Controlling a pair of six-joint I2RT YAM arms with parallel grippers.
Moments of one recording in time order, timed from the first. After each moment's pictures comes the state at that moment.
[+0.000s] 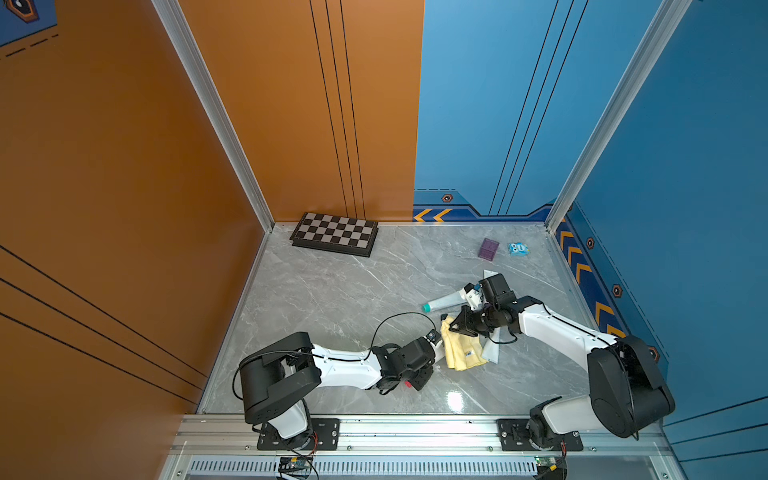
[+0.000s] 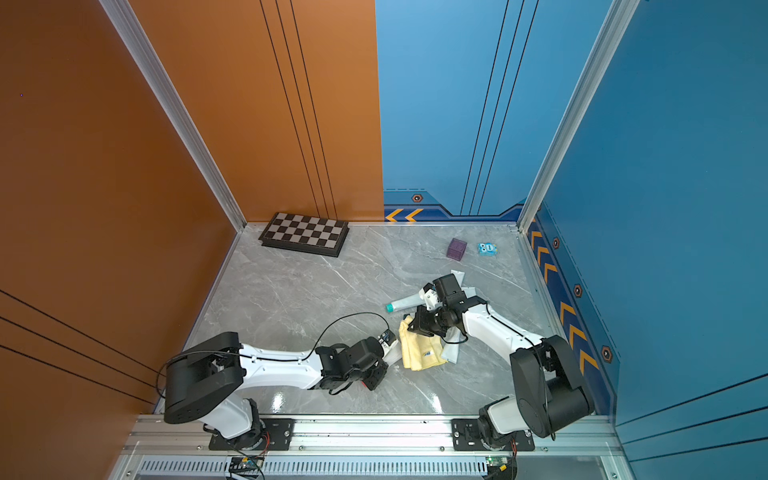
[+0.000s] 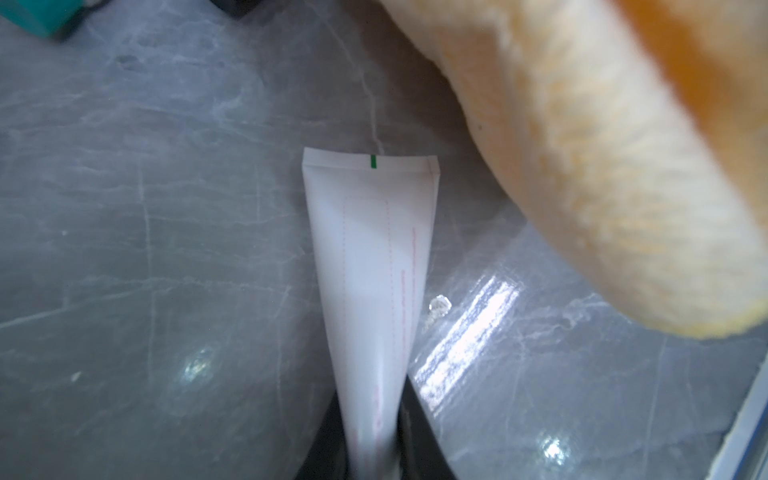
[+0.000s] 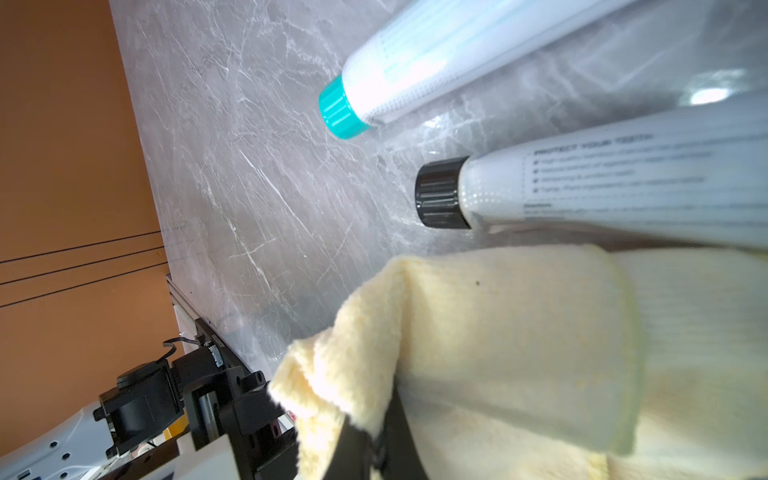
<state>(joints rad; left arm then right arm) -1.14 1.63 0.70 -0.02 -0.10 -0.34 0.39 1.46 0.79 -0.46 -0.58 0.55</state>
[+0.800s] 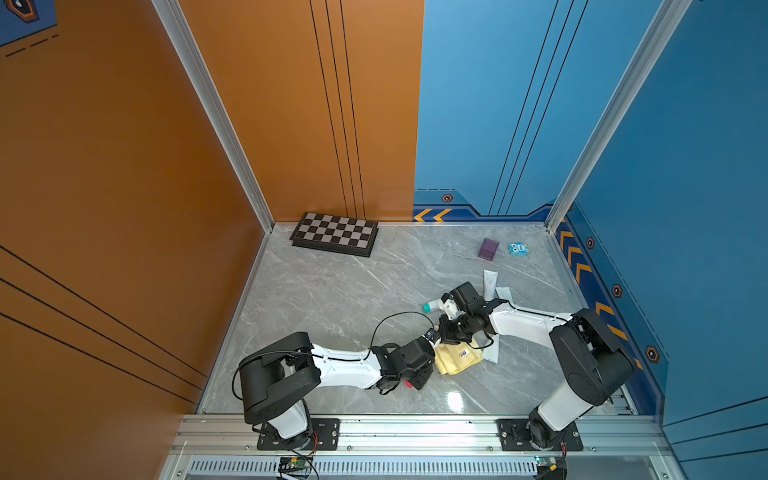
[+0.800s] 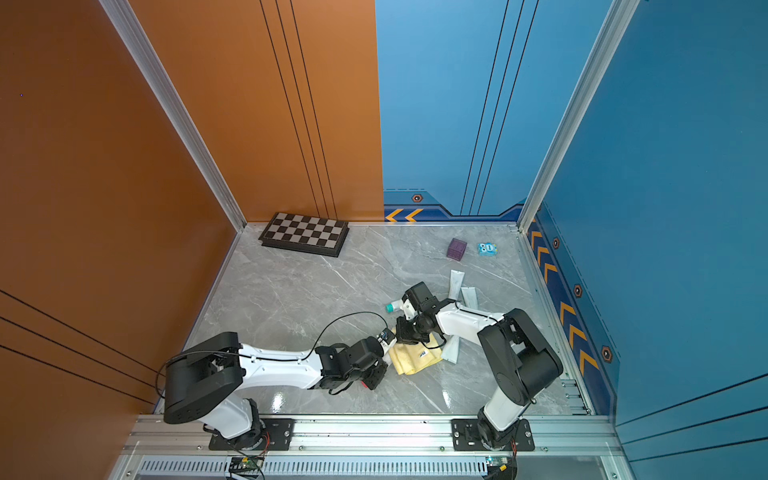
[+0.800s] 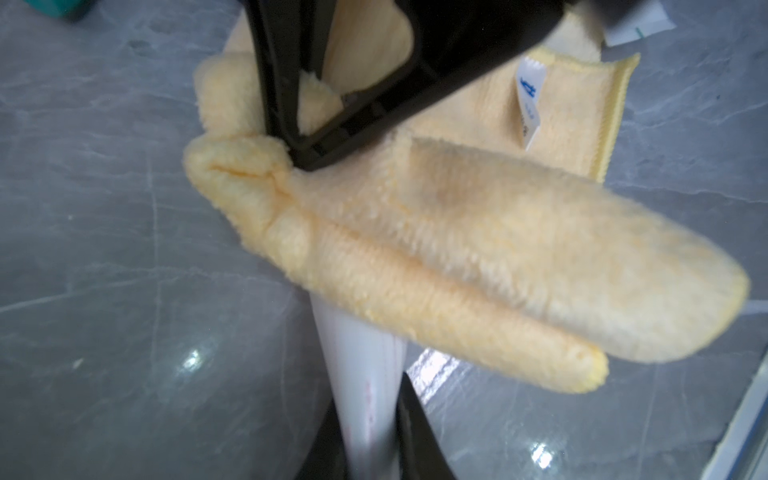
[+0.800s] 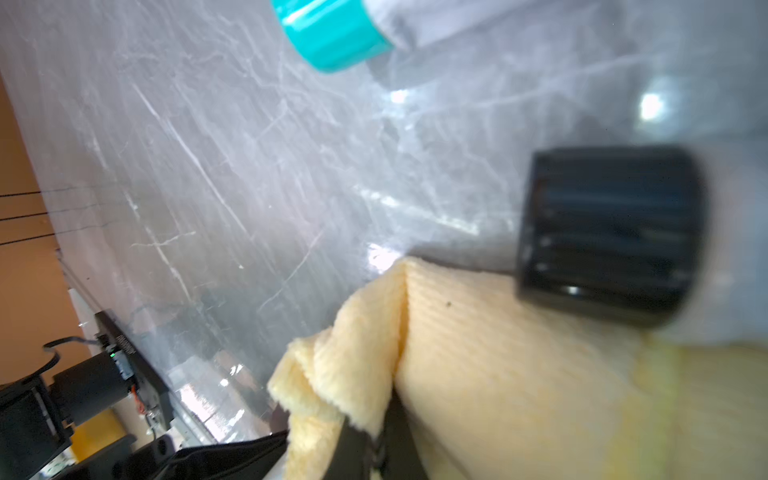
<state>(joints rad) -1.14 1.63 0.70 -0.02 -0.11 -0.38 0.55 1.66 0.83 -0.37 -0.39 0.52</state>
